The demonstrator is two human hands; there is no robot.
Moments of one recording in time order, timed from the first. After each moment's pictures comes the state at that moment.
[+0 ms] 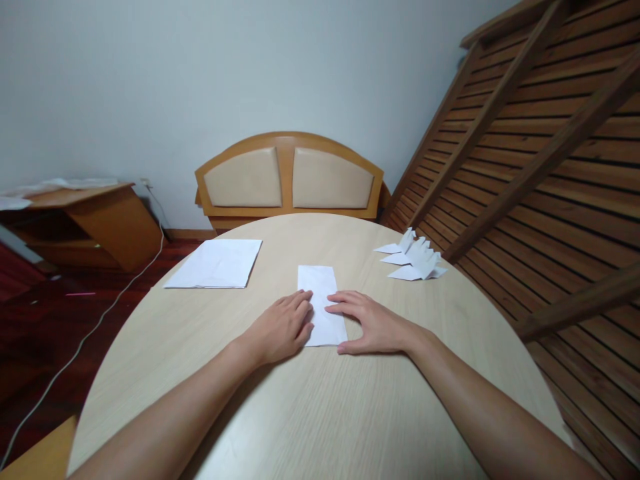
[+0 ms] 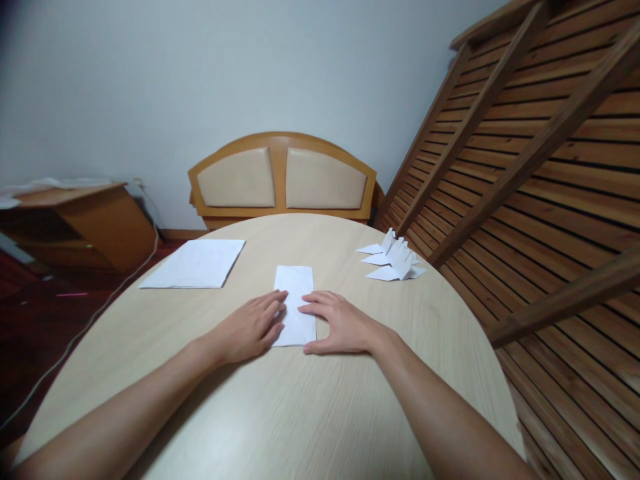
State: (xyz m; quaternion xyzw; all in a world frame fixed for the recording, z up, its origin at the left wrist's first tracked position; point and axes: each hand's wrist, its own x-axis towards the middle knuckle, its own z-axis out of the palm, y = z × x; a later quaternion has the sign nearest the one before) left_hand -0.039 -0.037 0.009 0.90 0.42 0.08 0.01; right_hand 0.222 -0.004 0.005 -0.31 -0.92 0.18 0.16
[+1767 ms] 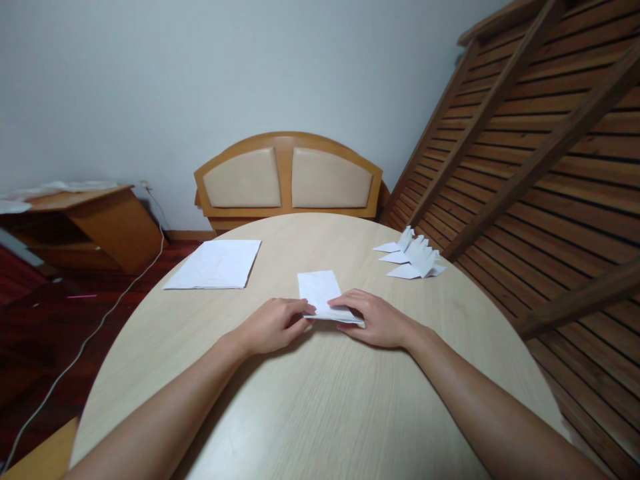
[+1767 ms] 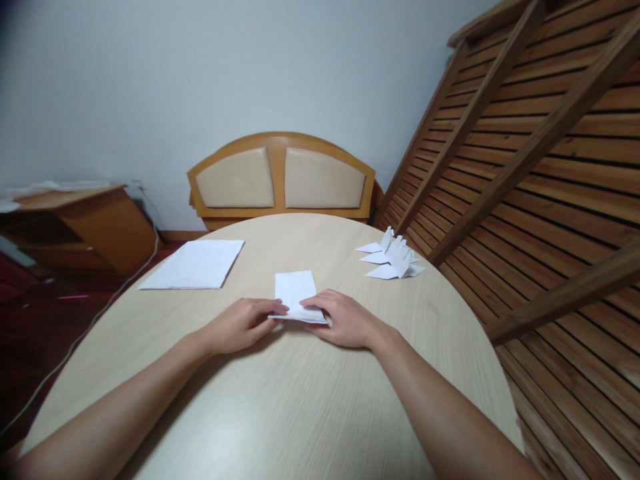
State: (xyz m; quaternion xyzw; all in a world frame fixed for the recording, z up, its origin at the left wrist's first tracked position) left_hand -0.045 -0.033 0.024 0.89 0.38 0.17 0.19; right_hand 0.226 -0.005 0.008 -0.30 -0.91 0.20 0.22
